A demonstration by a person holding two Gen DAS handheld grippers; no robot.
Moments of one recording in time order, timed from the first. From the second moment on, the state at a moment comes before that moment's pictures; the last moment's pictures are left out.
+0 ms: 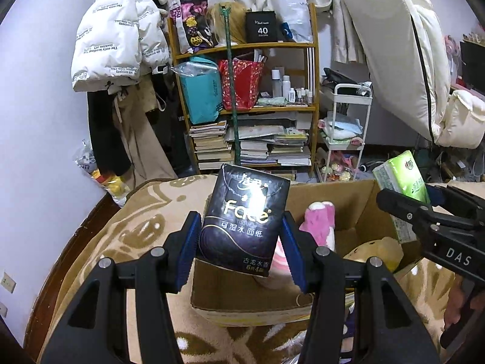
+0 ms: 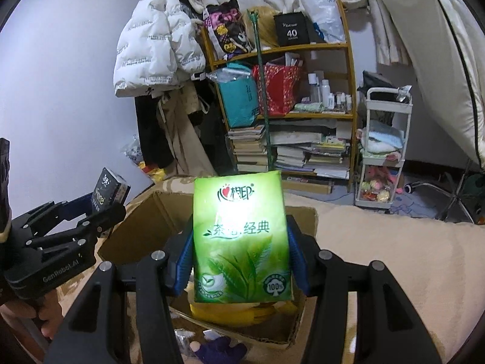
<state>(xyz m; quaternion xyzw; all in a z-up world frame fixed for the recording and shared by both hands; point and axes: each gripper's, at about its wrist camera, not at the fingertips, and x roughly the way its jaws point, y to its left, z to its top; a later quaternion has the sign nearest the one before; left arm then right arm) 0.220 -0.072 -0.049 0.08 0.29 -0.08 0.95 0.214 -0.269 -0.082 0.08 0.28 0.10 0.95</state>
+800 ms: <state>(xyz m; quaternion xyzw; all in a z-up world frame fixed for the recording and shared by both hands) 0.216 -0.070 -0.062 0.09 0.31 -0.07 0.94 0.219 -0.272 -0.106 0.08 0.33 0.10 0.94</state>
